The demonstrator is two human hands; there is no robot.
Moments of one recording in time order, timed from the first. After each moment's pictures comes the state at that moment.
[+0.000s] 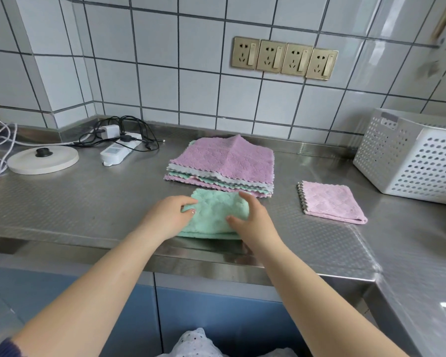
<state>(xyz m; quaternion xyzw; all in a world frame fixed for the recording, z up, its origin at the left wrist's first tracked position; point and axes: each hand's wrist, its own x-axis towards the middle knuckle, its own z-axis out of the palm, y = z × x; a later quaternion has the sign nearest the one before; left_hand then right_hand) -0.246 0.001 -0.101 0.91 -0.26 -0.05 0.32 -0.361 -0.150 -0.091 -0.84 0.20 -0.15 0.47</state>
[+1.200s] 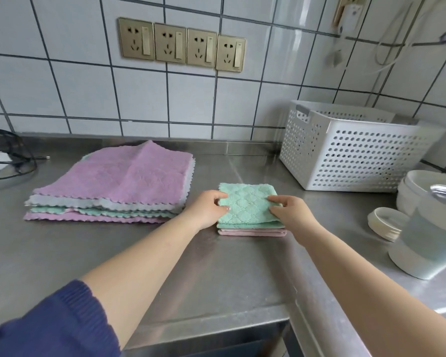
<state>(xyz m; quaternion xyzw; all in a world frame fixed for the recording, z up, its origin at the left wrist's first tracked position) -0.265 -0.287 -0.092 0.82 -0.38 -0.17 0.40 -0.404 -0.430 -0.088 -0.80 0.39 -0.21 0.41</state>
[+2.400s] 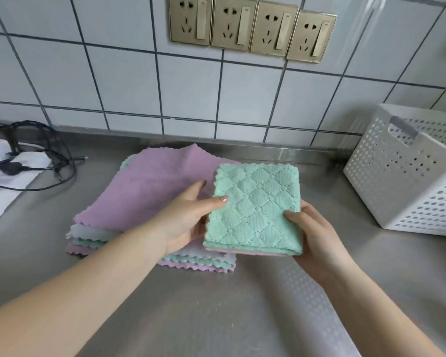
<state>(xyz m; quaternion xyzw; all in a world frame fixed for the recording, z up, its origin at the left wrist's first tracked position) -0.145 -0.213 -0.042 0.59 -0.17 -0.41 0.67 -0.298 -0.374 -0.043 -0.52 0.25 -0.16 0.80</state>
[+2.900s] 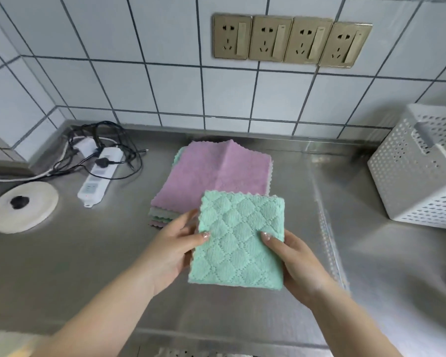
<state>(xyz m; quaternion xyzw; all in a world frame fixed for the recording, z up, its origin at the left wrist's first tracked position) -0.210 -0.084 0.041 0.60 -0.03 -0.40 0.69 -0.328 -0.271 0.039 -0.49 0.25 0.04 0.83</state>
